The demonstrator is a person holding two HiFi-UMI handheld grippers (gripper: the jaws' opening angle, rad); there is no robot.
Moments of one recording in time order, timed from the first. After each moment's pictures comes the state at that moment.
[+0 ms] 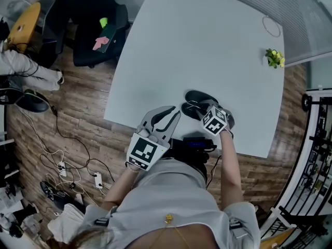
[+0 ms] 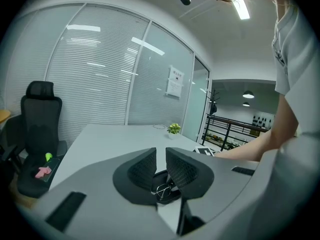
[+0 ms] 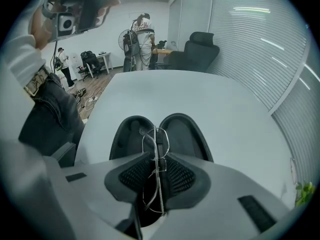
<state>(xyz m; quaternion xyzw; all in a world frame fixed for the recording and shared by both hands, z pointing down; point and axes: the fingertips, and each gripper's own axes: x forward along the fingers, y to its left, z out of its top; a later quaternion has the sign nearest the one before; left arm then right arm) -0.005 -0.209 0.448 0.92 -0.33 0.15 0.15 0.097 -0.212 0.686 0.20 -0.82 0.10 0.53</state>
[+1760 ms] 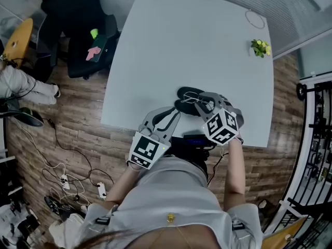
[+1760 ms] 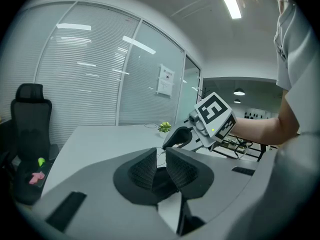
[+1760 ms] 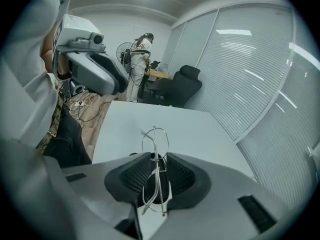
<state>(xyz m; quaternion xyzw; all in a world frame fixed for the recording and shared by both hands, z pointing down) 0.022 -0.182 0.447 0.94 -0.29 0.16 0.13 0.096 -0.217 0.518 0.29 -0.83 -0.01 0.47</state>
